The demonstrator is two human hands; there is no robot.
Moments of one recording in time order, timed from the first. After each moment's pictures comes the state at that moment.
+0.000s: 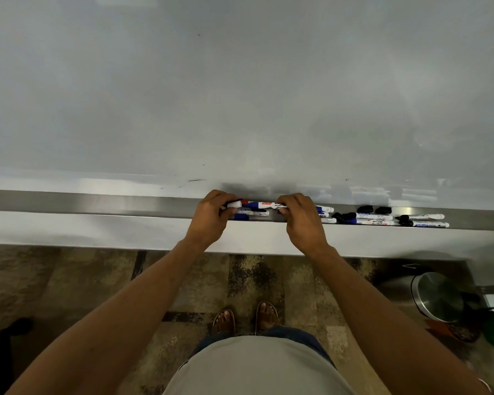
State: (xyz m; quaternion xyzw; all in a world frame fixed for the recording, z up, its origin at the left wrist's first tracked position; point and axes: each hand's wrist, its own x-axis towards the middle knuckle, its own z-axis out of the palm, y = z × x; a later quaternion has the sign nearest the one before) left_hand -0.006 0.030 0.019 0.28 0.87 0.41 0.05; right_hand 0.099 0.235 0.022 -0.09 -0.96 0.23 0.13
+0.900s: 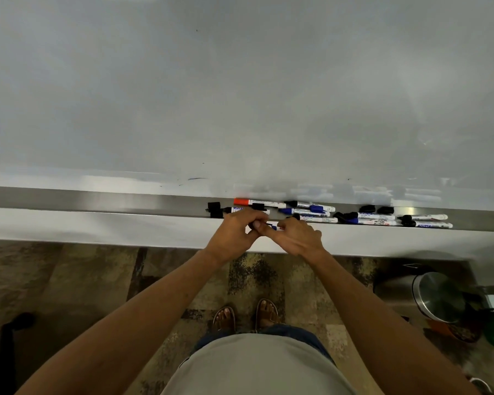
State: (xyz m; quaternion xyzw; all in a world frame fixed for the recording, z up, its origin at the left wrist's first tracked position) left_hand 0.040 0.058 0.027 0.38 0.80 0.46 0.08; right_hand 0.107 0.211 0.050 -0.26 -0.91 0.26 -0.21
